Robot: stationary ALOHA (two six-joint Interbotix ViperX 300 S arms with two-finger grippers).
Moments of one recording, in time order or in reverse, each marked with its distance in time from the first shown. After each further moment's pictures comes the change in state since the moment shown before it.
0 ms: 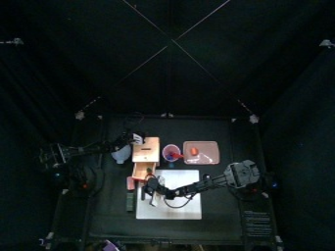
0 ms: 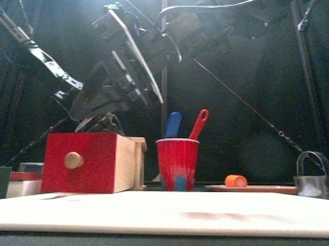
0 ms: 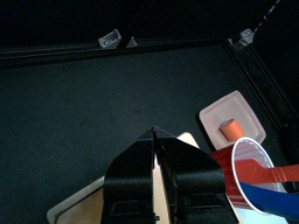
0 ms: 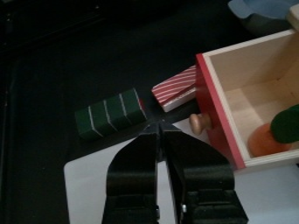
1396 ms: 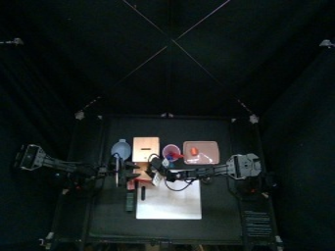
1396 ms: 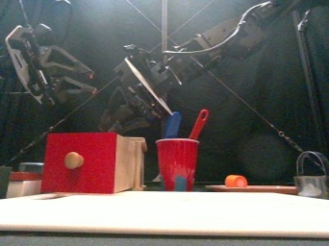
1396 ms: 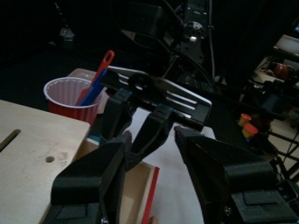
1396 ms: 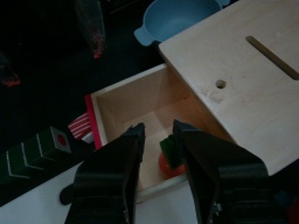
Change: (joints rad) left arm -0.629 -0.371 0.454 0.336 -0.472 -0.002; right arm -0.179 -0.069 0.072 -0.018 -0.002 0.002
